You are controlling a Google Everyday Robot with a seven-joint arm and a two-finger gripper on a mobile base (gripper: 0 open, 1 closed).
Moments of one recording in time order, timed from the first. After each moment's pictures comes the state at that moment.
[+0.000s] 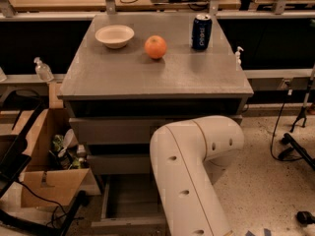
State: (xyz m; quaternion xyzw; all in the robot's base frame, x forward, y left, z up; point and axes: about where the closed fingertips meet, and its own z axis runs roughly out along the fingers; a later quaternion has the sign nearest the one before) arm 0.447 -0.133 0.186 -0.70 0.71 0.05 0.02
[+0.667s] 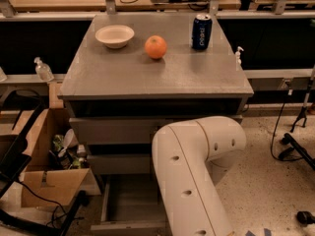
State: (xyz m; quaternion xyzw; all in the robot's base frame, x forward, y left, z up) arm 0.434 -0.134 0.186 -0.70 0.72 0.06 0.01
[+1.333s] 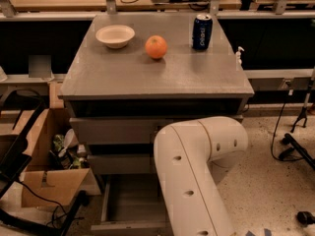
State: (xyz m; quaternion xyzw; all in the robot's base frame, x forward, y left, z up) arm 0.433 -0.134 0.188 -0.69 0.72 0.06 0.01
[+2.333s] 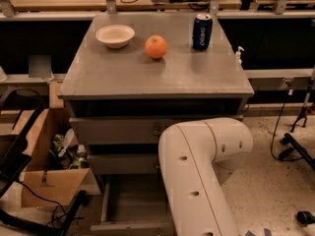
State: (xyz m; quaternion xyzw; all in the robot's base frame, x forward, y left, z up) arm 0.416 -0.139 0.188 -0.69 0.72 0.07 0.00
